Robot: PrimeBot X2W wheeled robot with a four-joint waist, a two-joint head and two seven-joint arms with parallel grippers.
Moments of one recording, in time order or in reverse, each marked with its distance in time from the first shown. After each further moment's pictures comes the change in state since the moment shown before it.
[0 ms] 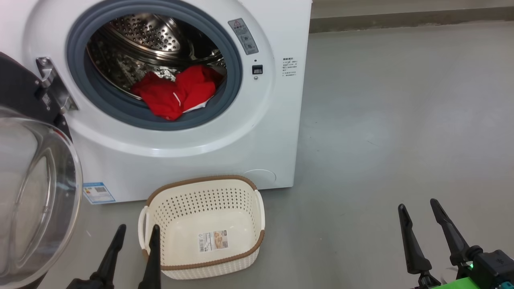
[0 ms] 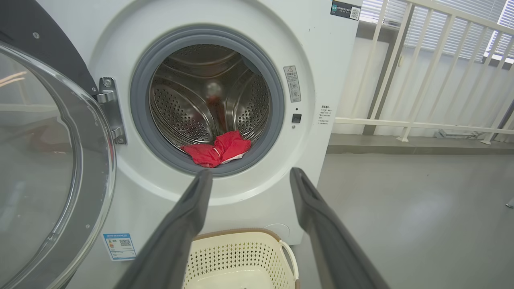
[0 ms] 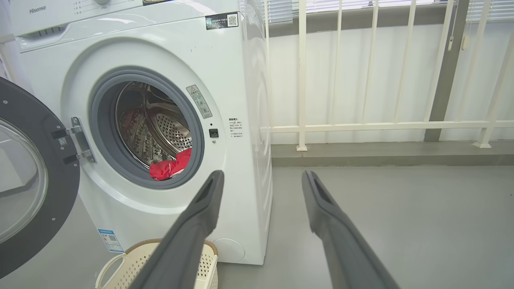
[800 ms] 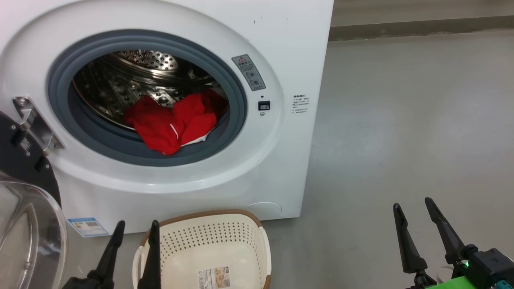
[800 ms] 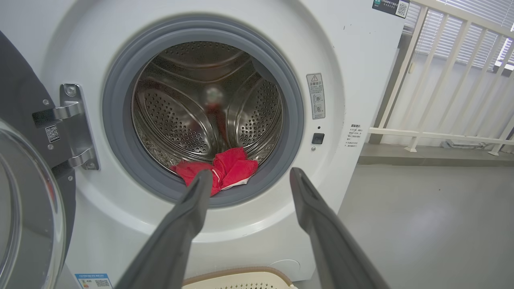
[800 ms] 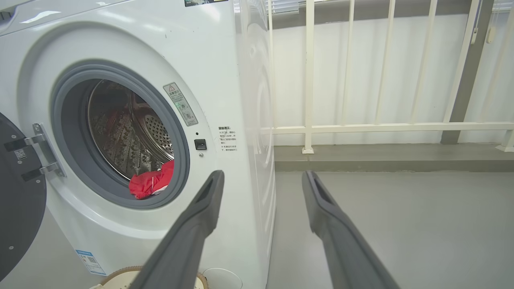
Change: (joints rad) left arm -0.002 0.005 -0.008 -0.032 -0.026 0.016 0.003; right arm -0.007 0.000 0.018 0.000 0.000 0.000 0.000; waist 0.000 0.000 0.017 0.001
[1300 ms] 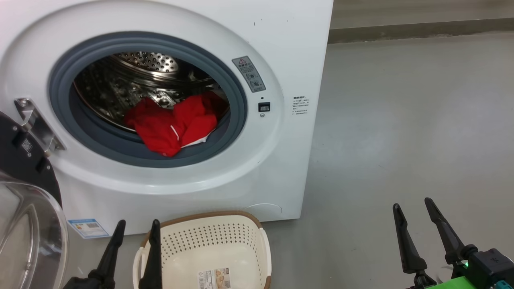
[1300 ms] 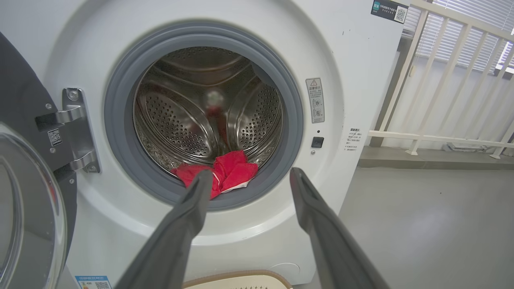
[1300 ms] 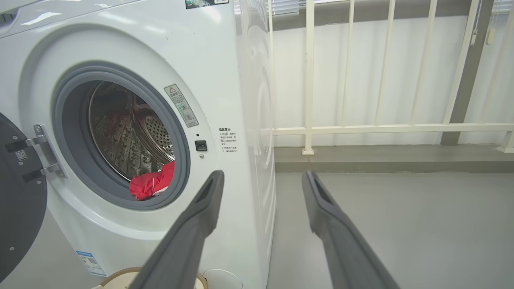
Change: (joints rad) left arm 0.000 -0.002 -0.009 -0.009 -0.002 0.014 0.002; right arm 0.000 0.000 0.001 0.001 0.000 0.000 0.000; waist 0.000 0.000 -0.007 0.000
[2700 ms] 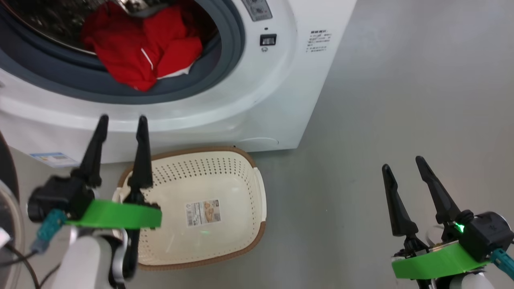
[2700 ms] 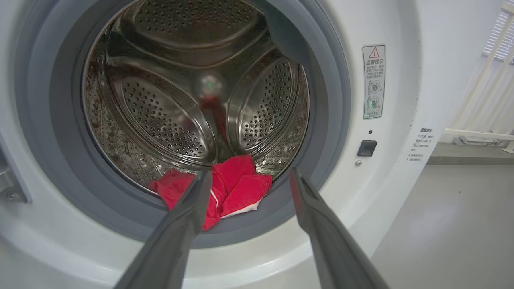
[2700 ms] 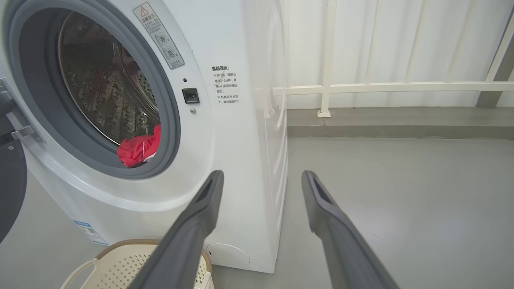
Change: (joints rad) left arm -0.418 0.015 -0.021 0.135 -0.010 0.020 -0.004; right arm -0.141 -0.001 0.039 -0.025 -0.003 0.000 0.000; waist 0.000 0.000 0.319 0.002
